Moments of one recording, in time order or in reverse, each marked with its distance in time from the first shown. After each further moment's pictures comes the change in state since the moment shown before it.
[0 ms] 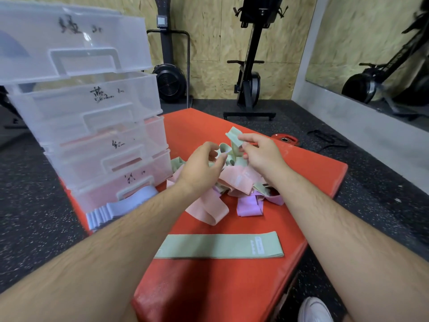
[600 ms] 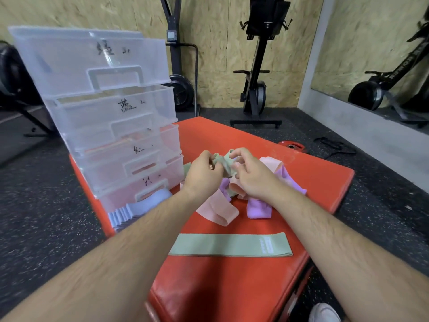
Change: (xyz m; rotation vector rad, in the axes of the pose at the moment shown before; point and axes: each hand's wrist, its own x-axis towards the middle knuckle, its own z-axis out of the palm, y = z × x) left_hand -0.027 0.022 -0.033 0.034 0.060 -0.152; right_hand -0.049 -0.011 0.025 -0.241 -0.248 -0.220
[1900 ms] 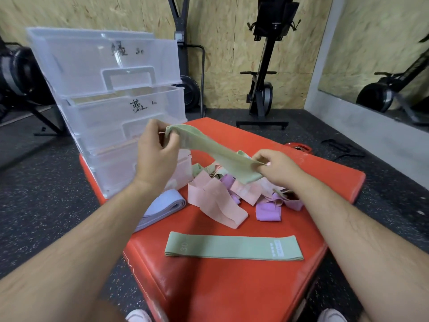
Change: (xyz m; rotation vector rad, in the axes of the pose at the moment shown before) left_hand 0.006 -0.012 -0.101 -0.268 0.423 0.201; right_hand 0.034 0.032 -0.032 -0.214 -0.013 0.087
